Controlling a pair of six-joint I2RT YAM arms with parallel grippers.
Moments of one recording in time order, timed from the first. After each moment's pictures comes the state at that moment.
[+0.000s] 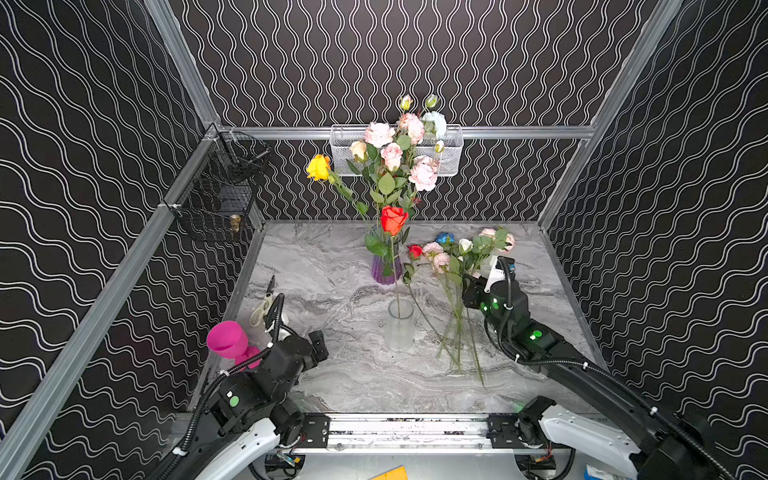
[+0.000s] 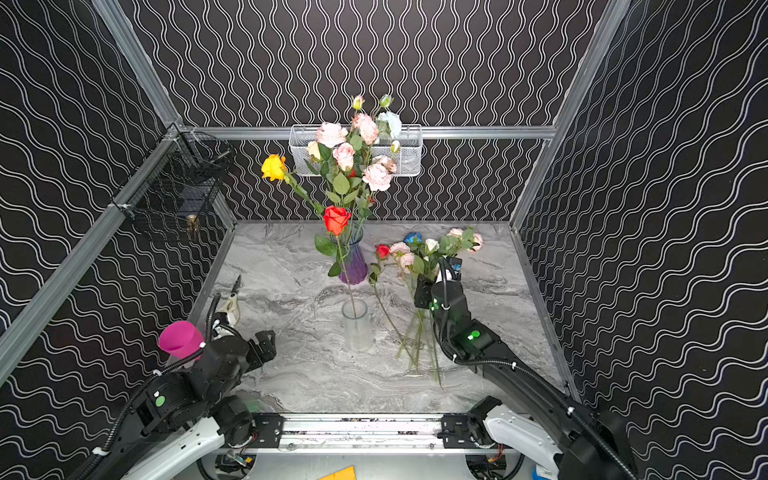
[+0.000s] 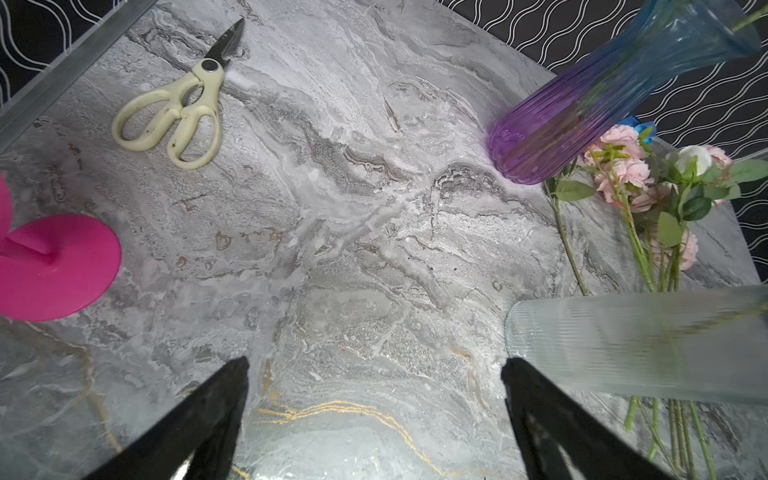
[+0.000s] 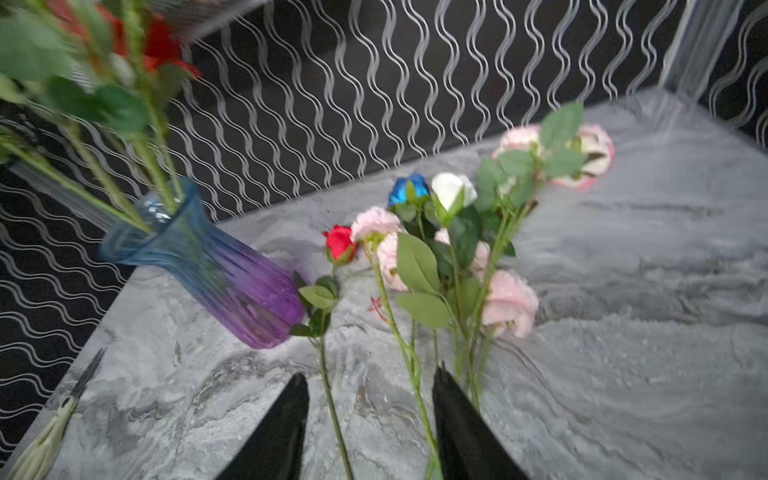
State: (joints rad) left arm -0.75 0.40 0.63 -1.02 -0.55 -0.92; right arm 0.53 1.03 0.66 -0.05 0.32 0.56
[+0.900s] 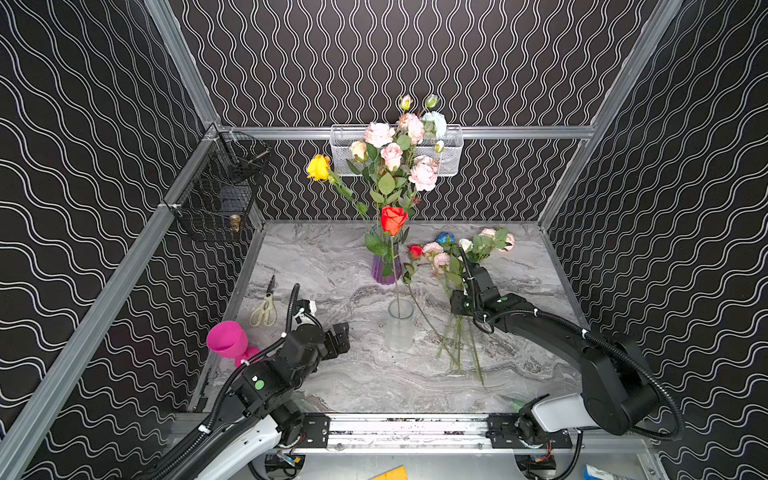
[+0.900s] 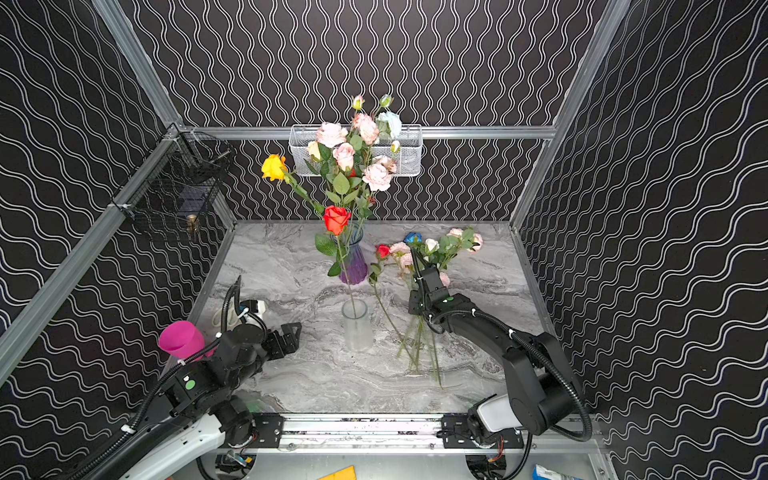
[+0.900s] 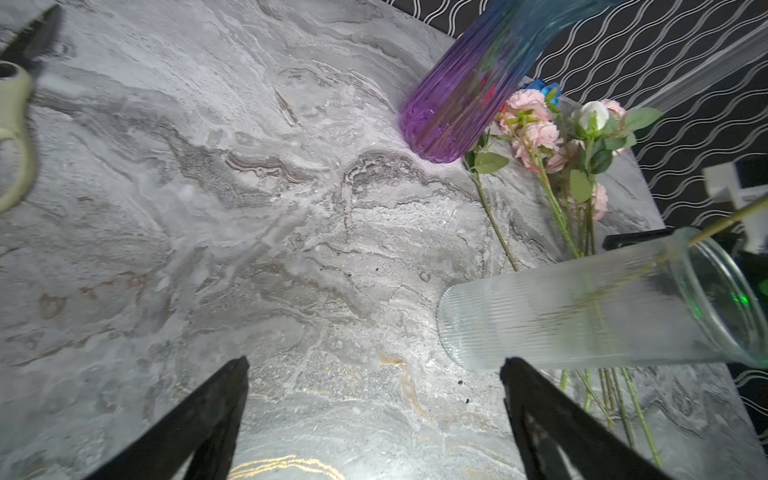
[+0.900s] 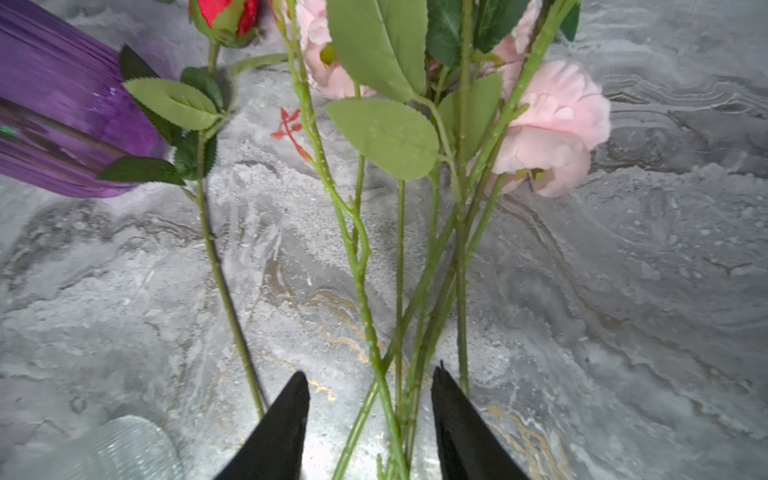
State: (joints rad) left arm -0.71 0.52 0.53 -0.64 -0.34 -0.75; right arm 0.48 1.45 0.83 -0.31 0.14 0.48
